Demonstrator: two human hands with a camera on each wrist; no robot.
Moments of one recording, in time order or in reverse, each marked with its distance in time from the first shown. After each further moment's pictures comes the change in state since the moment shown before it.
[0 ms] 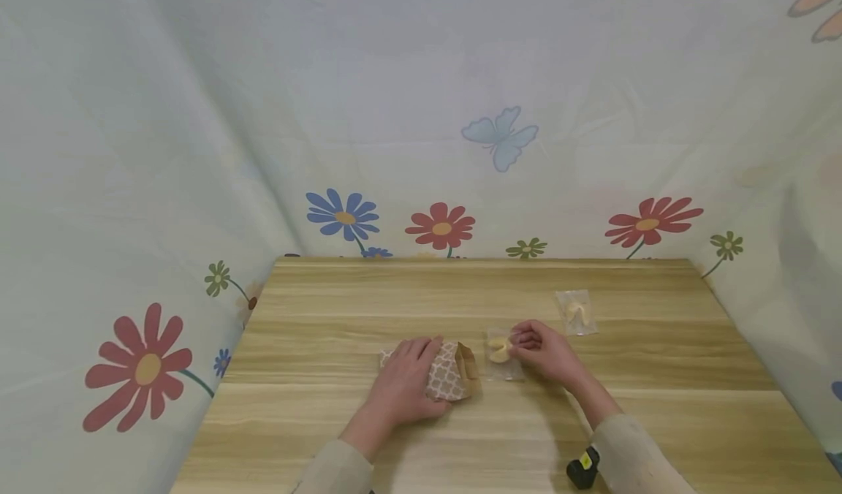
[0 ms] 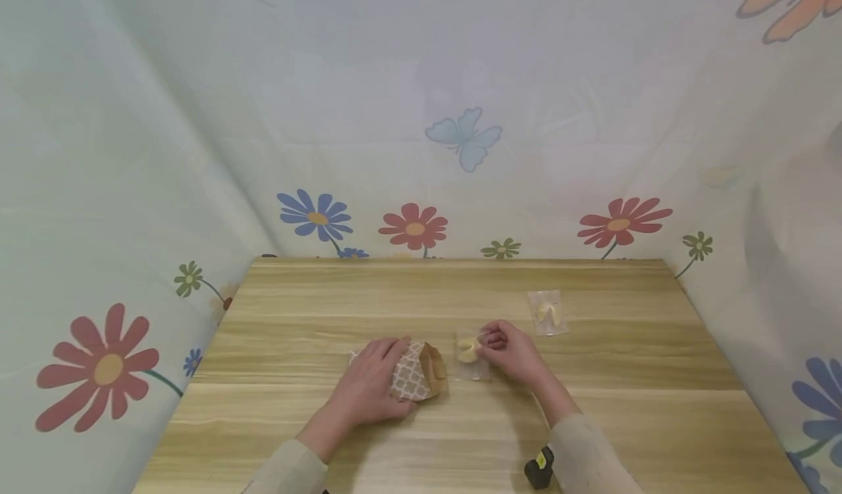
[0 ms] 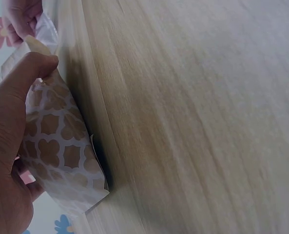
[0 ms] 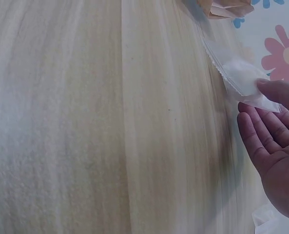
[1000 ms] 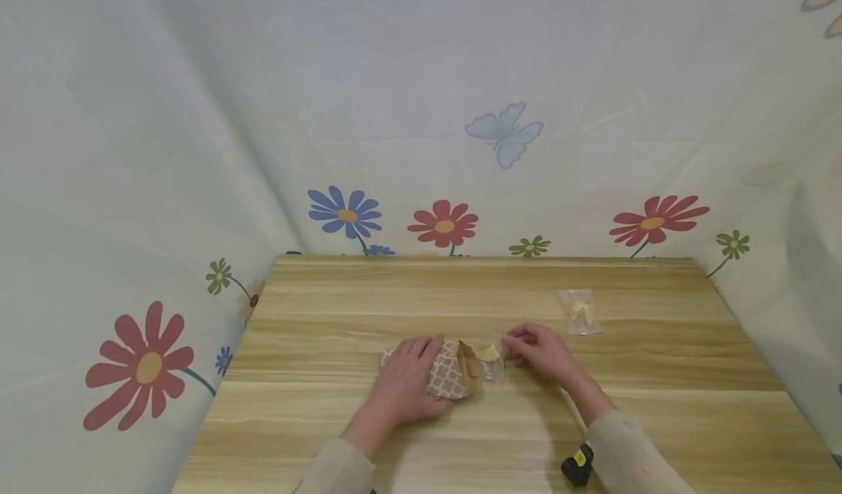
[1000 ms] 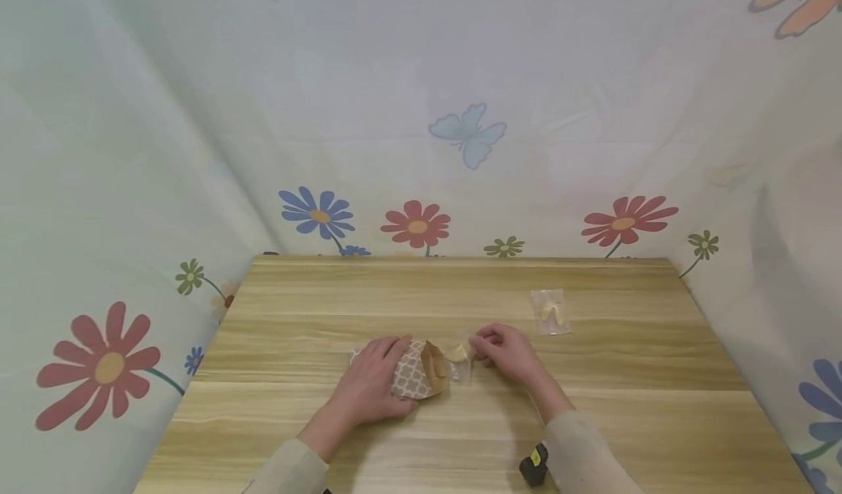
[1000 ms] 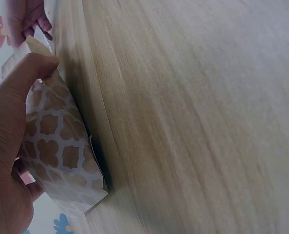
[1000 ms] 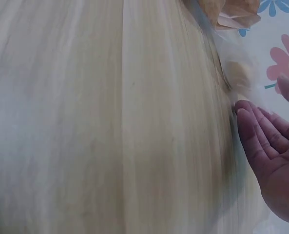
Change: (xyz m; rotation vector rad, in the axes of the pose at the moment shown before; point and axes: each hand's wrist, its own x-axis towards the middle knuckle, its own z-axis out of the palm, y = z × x) left_hand 0.000 -0.004 0.002 -0.002 -0.011 -0.016; right_hand 0.010 -0.005 0.014 0.026 -0.020 0.098
